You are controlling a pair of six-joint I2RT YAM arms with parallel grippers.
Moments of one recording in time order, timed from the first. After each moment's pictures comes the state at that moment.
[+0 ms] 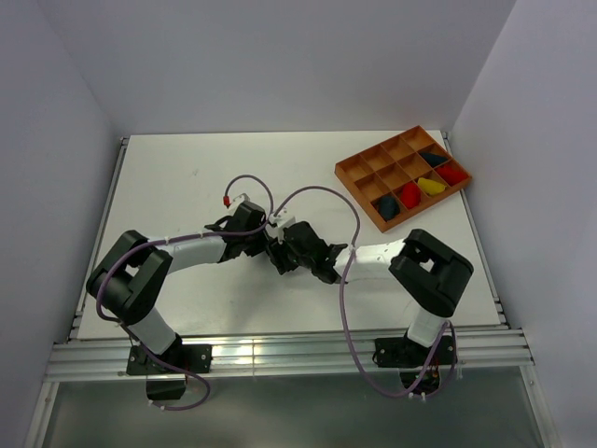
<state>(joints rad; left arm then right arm) -0.65 1.65 0.82 -0.05 -0.12 -1.01 0.93 1.71 0.79 0.30 0.10 0.19</state>
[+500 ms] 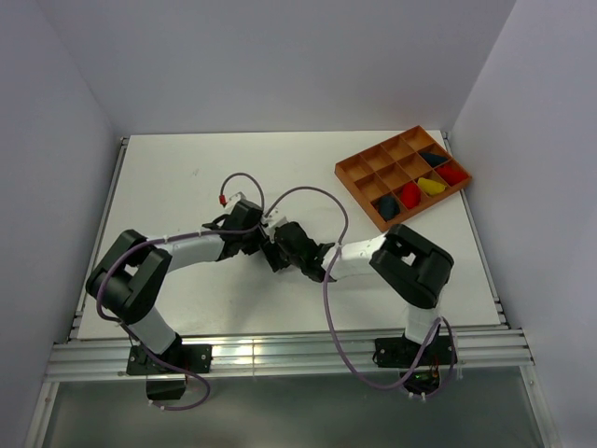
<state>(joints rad) -0.63 1.65 0.82 -0.06 -0.12 -1.01 0.95 1.83 0.86 0.35 0.17 0.15</state>
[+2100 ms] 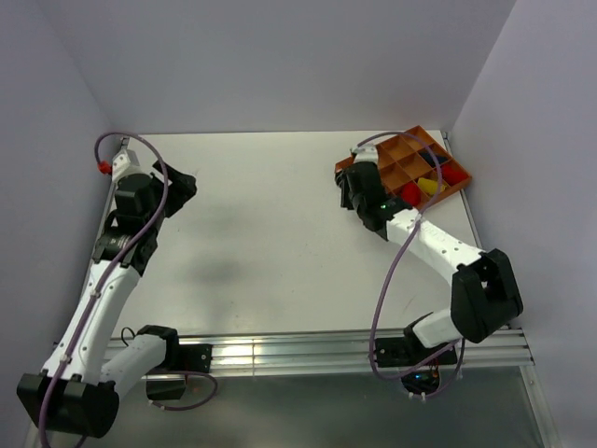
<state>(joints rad) -0.18 0.98 0.93 -0.33 -0.16 -0.77 0.51 1.42 0.95 -0.14 0.34 0.27</state>
